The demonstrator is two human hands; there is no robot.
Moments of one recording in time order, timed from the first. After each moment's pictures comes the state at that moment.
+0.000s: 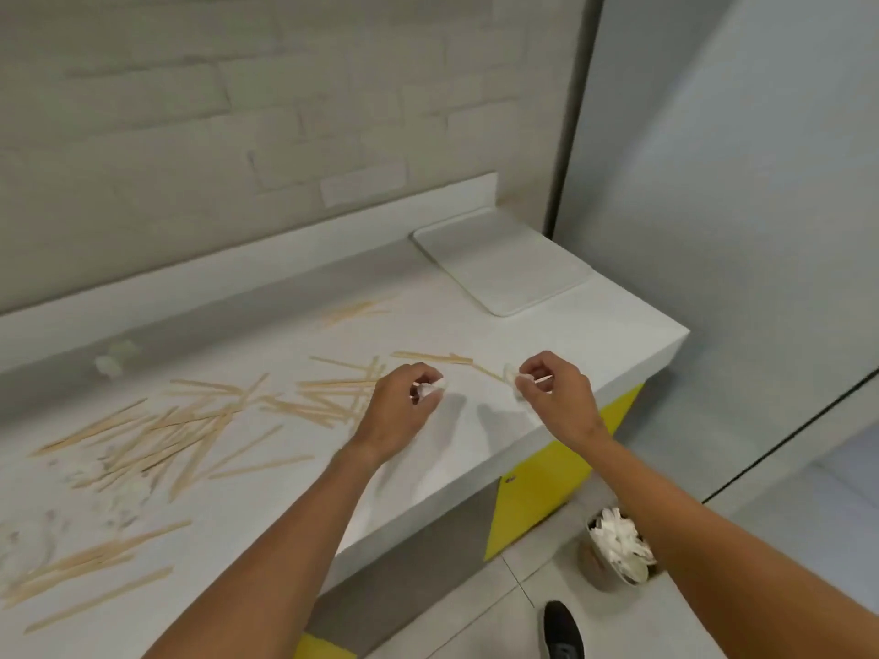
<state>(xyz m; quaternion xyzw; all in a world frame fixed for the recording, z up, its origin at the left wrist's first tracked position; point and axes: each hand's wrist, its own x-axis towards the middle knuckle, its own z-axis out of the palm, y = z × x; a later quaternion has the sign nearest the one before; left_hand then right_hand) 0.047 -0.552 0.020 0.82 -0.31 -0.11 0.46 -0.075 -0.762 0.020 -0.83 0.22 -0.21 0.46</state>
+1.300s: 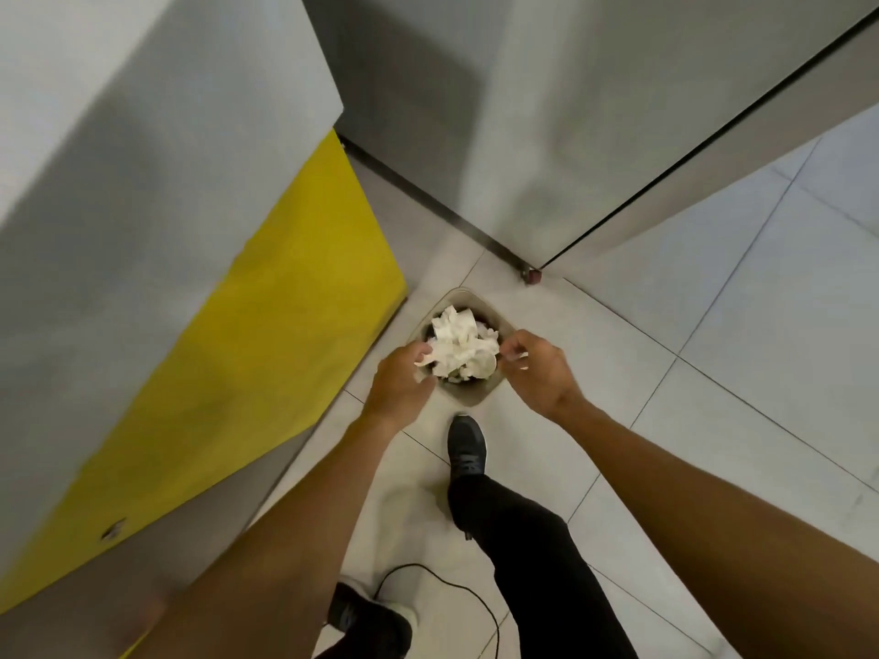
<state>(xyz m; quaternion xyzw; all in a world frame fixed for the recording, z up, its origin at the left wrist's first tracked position) -0.103 -0.965 -0.403 0.82 -0.27 -0.46 0.20 -0.267 -1.100 -0.408 -0.71 0.51 0.09 0.48</state>
